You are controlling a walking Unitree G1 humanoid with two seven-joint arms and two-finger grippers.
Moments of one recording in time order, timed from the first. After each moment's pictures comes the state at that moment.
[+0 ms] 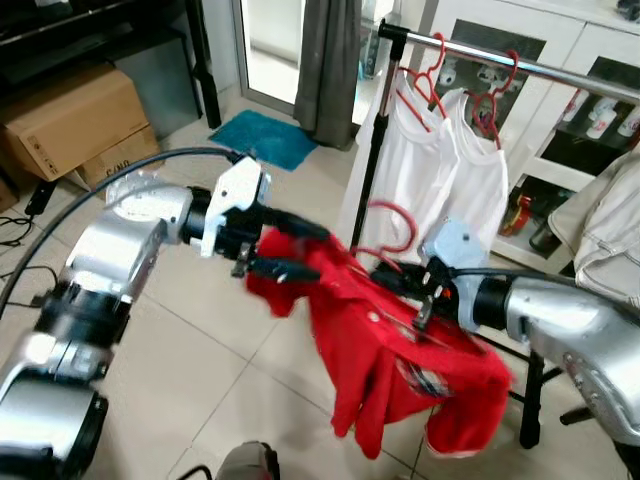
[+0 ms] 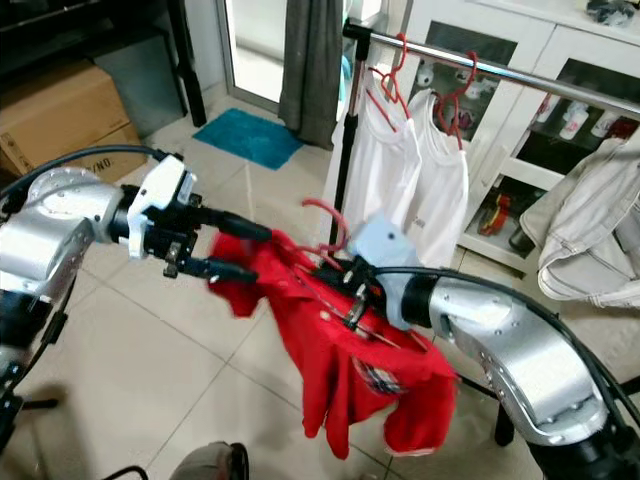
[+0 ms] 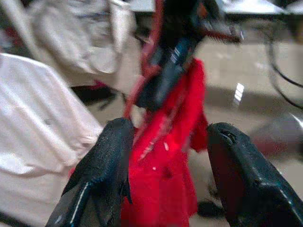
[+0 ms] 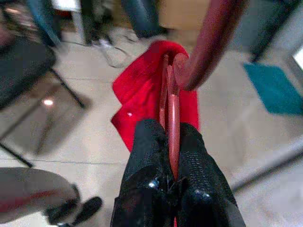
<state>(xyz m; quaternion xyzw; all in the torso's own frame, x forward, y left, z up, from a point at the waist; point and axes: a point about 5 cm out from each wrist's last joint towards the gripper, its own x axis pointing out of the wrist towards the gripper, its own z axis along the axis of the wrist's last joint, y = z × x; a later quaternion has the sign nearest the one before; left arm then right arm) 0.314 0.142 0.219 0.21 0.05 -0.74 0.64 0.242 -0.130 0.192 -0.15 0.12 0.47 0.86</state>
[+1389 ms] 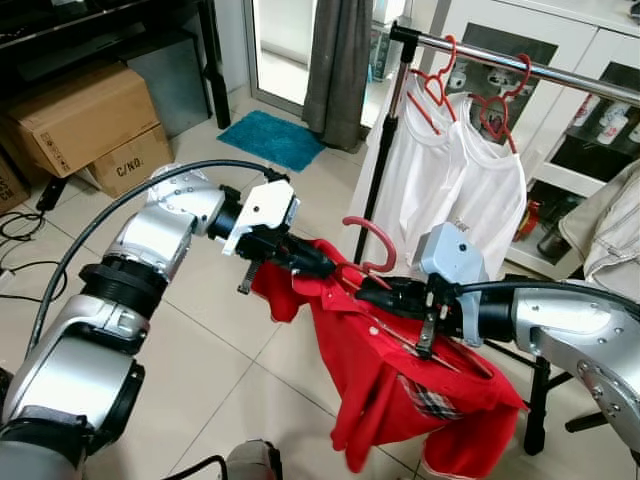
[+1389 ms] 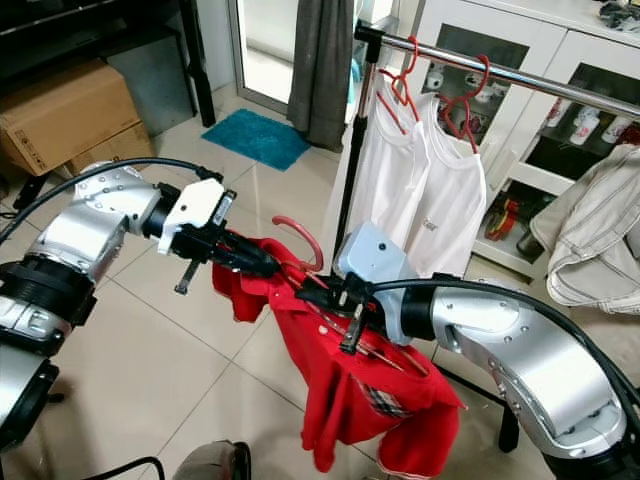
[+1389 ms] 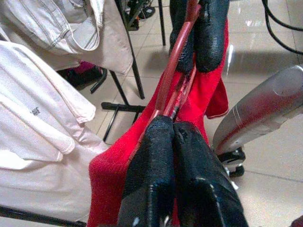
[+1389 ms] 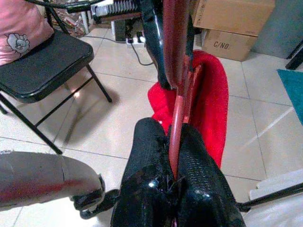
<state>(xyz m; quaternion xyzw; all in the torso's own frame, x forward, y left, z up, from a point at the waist) 0.332 0.129 0.206 0.28 0.05 -0.75 0.60 0.228 -0.127 0.198 -0.16 0.13 0.52 0.83</state>
